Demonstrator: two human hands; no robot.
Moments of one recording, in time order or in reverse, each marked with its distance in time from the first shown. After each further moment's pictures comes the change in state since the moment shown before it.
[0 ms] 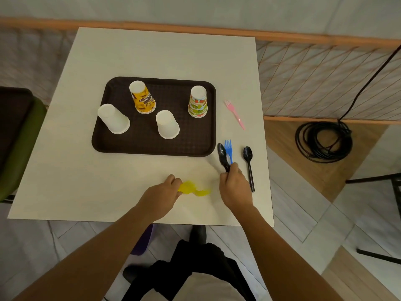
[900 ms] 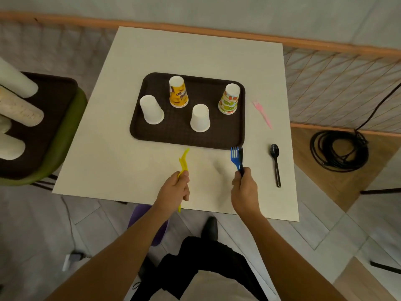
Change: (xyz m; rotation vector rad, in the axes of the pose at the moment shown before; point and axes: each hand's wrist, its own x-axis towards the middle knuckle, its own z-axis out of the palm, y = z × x) left_hand -0.065 -0.010 -0.025 -1.304 0.196 -0.540; right_hand -0.058 -0.040 0.041 0.346 0.011 0.062
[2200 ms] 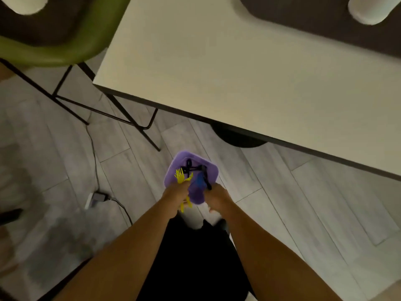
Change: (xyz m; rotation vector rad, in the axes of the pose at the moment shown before) left_hand 0.033 -0.373 -0.172 -0.228 0.202 -0.711; right_hand -0.125 0.142 0.398 -0.398 -0.735 0.419
